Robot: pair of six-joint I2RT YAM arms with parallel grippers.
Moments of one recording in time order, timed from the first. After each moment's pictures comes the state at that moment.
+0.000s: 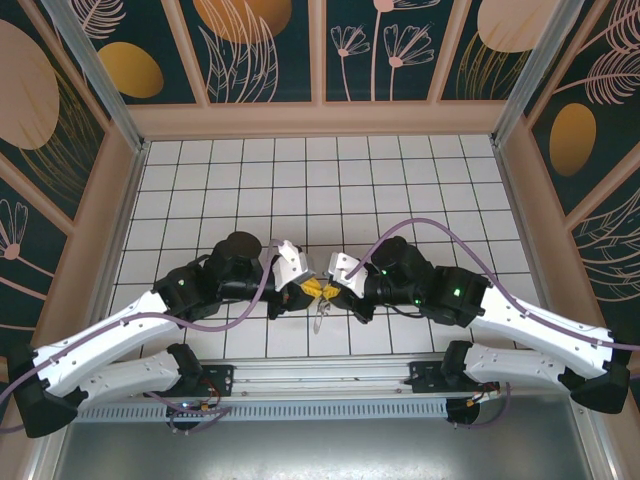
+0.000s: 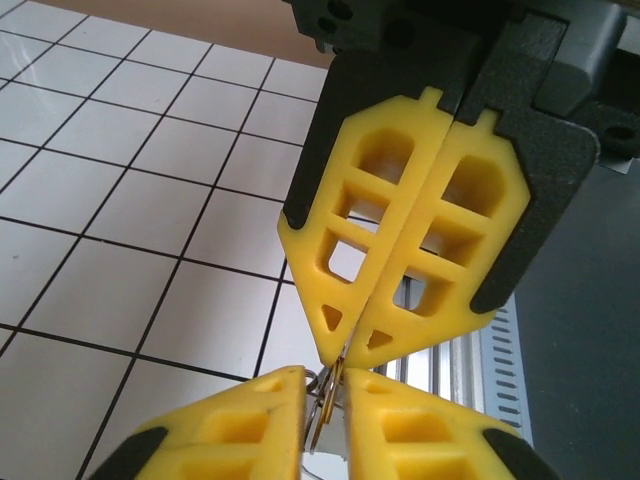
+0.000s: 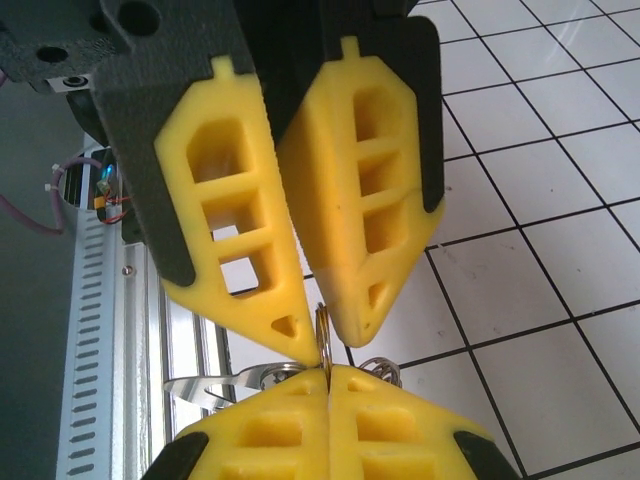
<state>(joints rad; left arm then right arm) -0.95 0.96 0.86 -0.41 0.47 0.06 1.12 0.94 0.94 -0.57 -0.21 -0.16</state>
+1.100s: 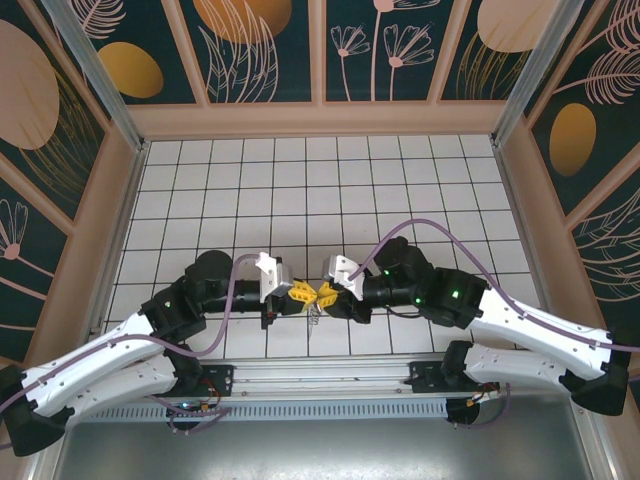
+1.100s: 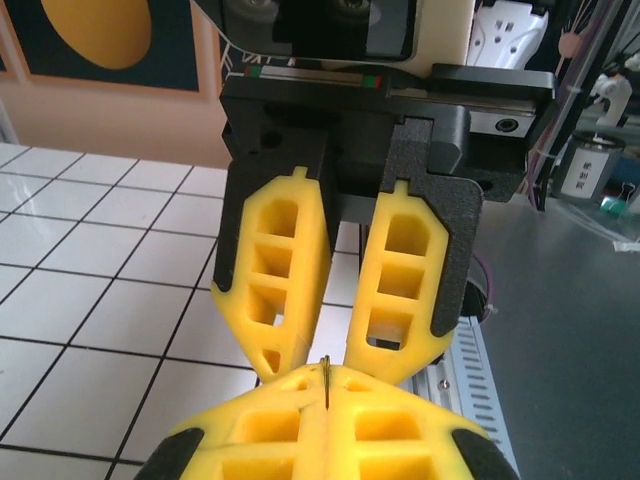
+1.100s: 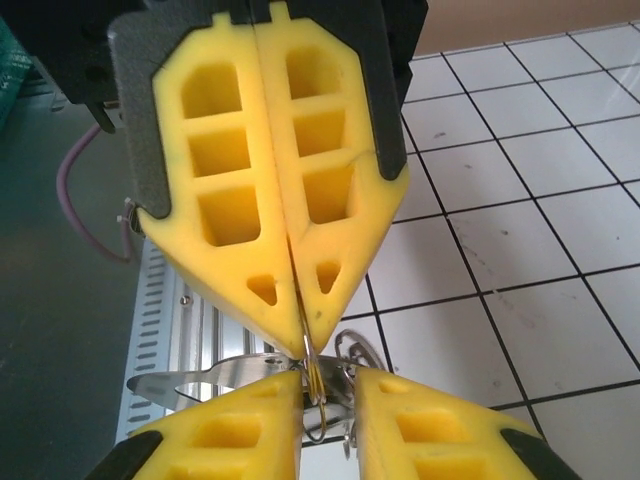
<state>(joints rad) -0.95 0.76 0.64 -0.09 0.55 0.00 1.11 0.92 0.89 -0.46 -0.35 -0.13</state>
